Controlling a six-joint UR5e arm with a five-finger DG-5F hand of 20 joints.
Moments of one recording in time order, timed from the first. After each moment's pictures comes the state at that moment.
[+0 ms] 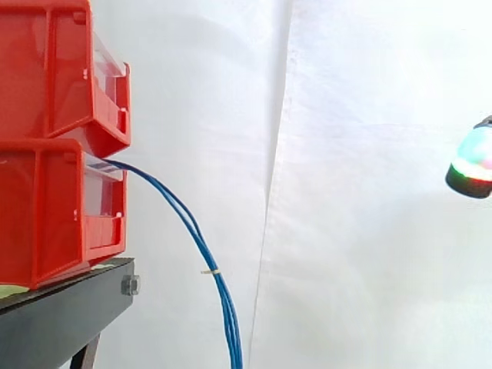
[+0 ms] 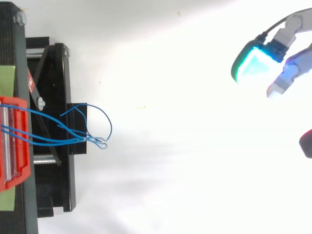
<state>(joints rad) 0.18 -1.78 -1.64 -3.05 -1.10 -0.25</state>
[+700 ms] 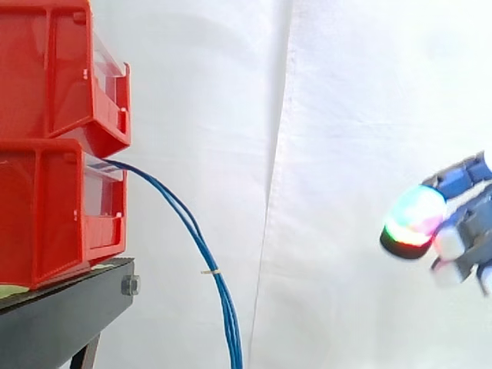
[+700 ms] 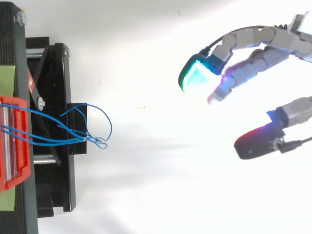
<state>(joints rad) 0.19 -1.92 -1.64 -2.84 -1.06 -0.25</state>
